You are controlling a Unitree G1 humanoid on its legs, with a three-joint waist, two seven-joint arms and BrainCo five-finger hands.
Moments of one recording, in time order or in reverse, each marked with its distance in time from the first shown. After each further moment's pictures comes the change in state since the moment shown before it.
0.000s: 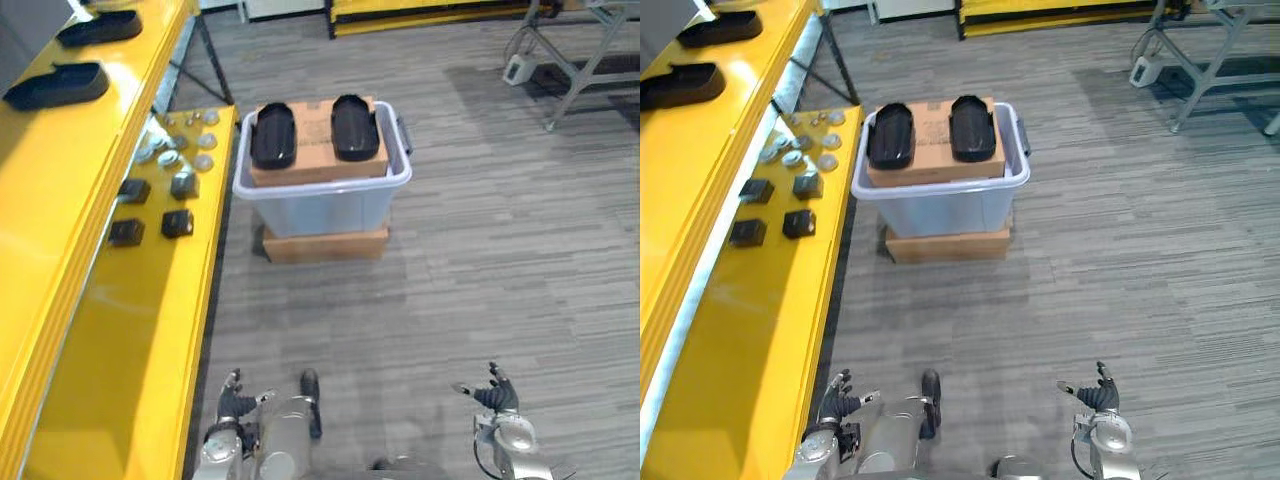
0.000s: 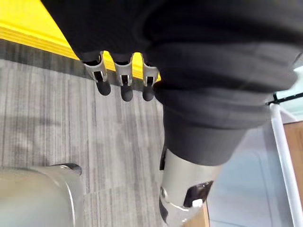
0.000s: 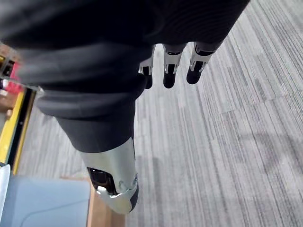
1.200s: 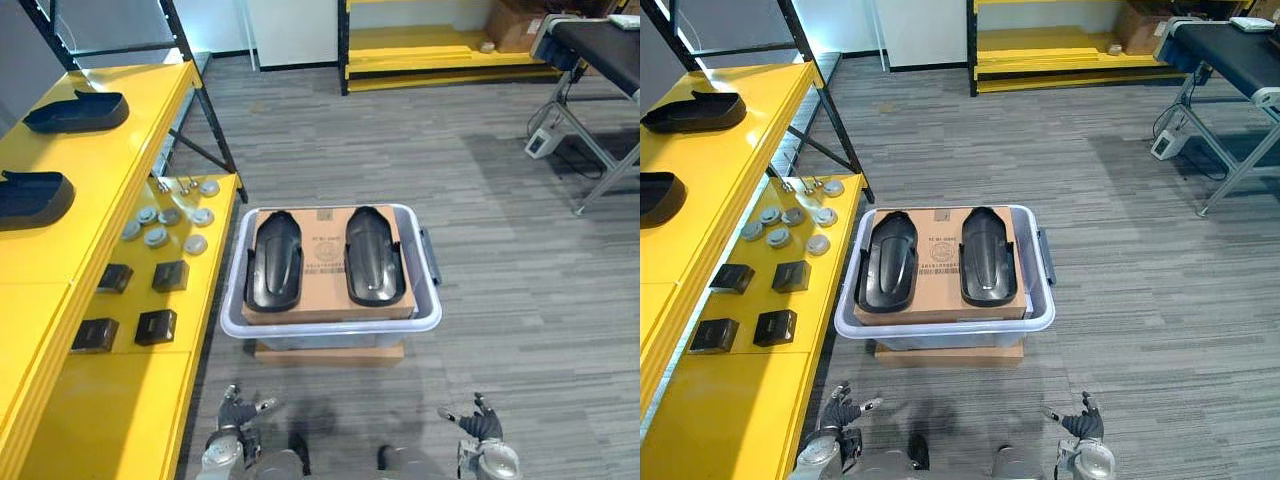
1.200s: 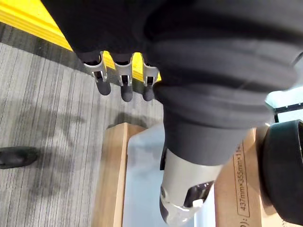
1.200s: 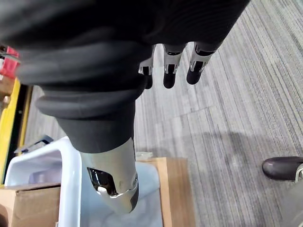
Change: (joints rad) left arm 0.000 -0.001 0.042 0.046 -0.013 -0.003 0.000; right arm 0.077 0.043 -0.119 -0.175 0.070 -0.009 -0.030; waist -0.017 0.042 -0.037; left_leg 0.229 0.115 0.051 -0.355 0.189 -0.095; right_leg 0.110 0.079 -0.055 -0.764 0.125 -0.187
